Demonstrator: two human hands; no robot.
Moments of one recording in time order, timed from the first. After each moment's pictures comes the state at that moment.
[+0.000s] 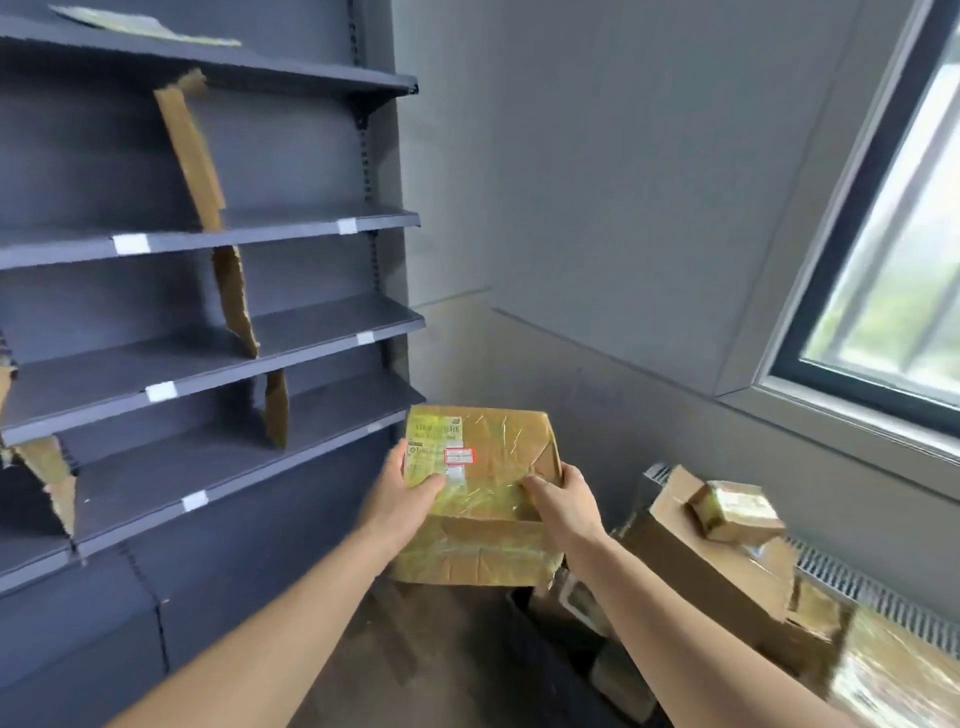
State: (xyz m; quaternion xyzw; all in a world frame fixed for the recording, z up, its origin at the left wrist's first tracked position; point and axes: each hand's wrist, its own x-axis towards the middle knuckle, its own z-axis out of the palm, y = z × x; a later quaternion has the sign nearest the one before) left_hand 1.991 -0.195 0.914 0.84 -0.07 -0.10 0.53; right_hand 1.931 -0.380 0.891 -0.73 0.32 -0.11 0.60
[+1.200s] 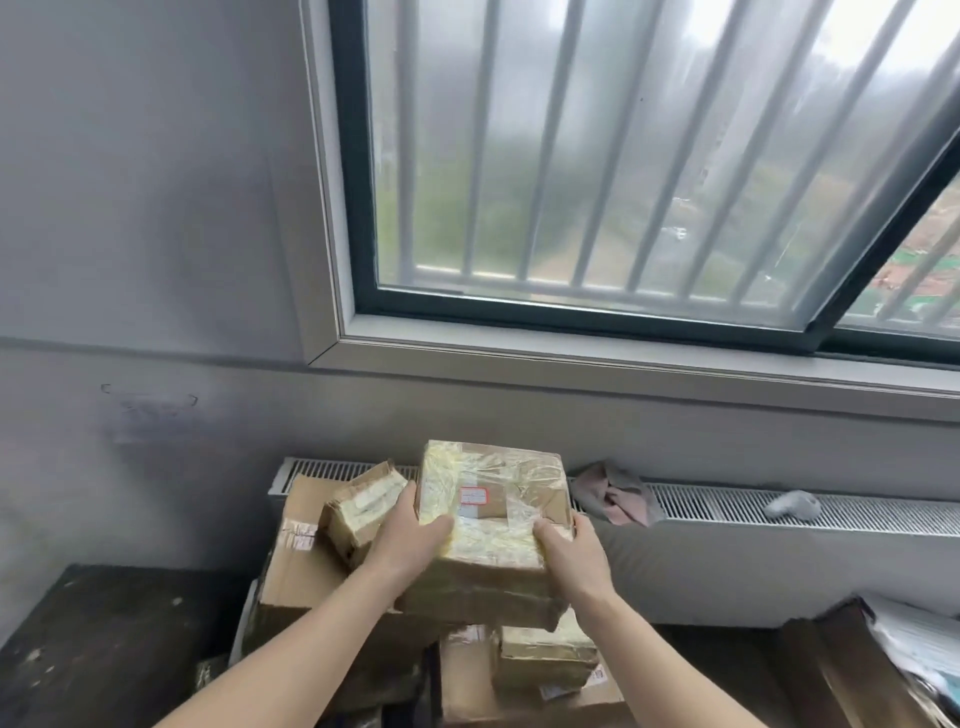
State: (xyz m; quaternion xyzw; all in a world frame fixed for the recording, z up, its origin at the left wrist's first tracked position) left_hand 1.940 -0.759 0.794 0.74 -0.36 -0.44 0.37; right_hand 1.740 -0.813 0.775 -0.50 0.66 -0.28 0.49
